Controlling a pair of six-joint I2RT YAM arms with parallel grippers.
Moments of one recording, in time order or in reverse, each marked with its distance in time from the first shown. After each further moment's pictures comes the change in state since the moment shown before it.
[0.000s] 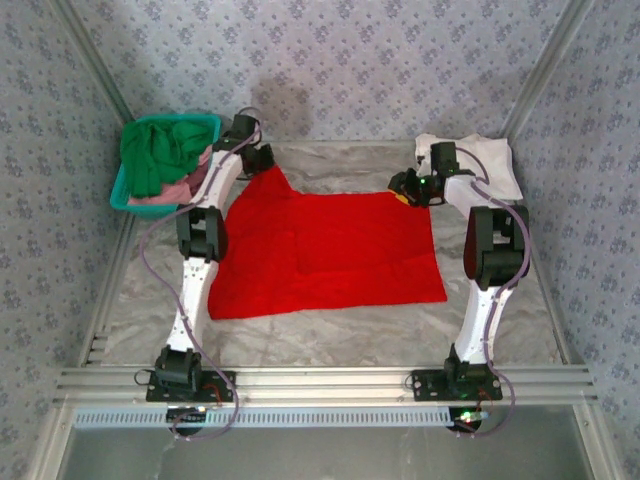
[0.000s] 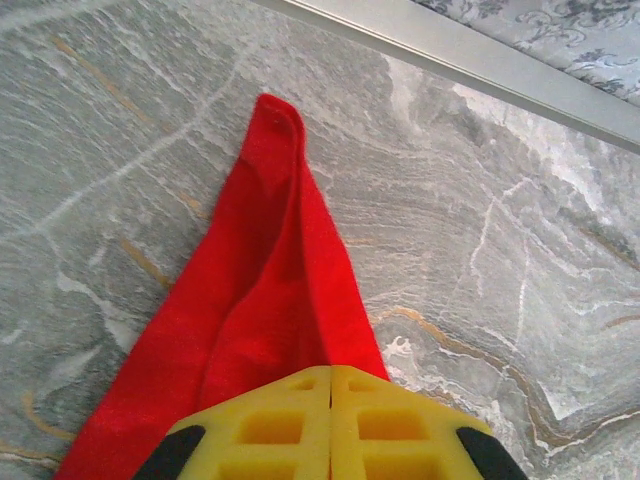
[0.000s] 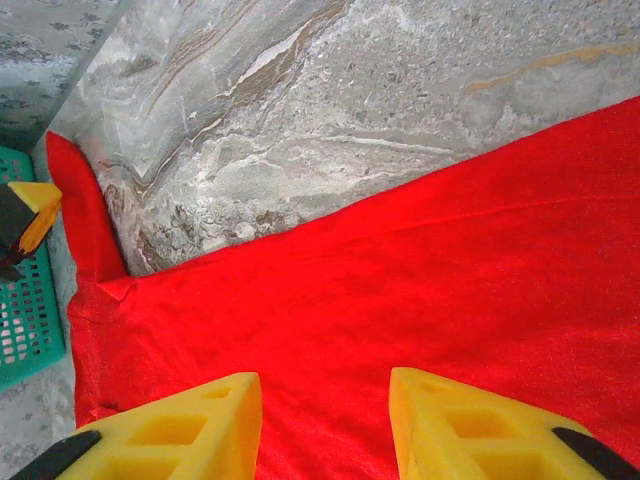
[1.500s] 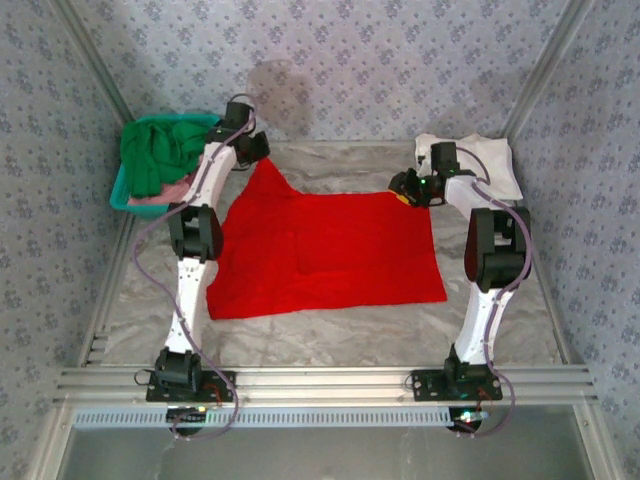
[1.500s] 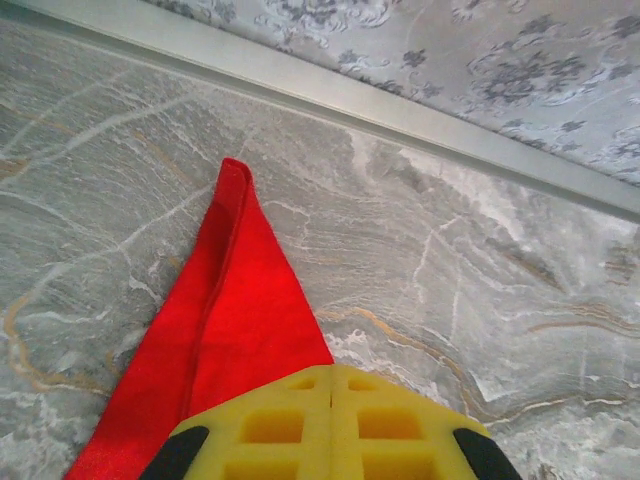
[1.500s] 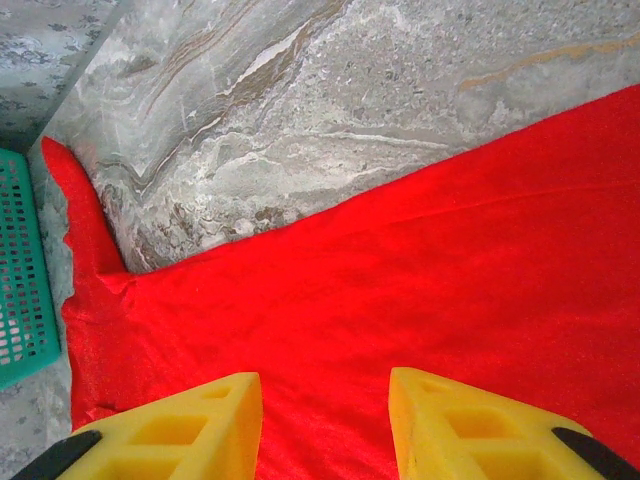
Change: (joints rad) left arm 0.008 -0.119 -0.039 -0.020 -0.050 -0.007; right arm 0.003 -0.021 -0.014 -0.002 0.016 0.000
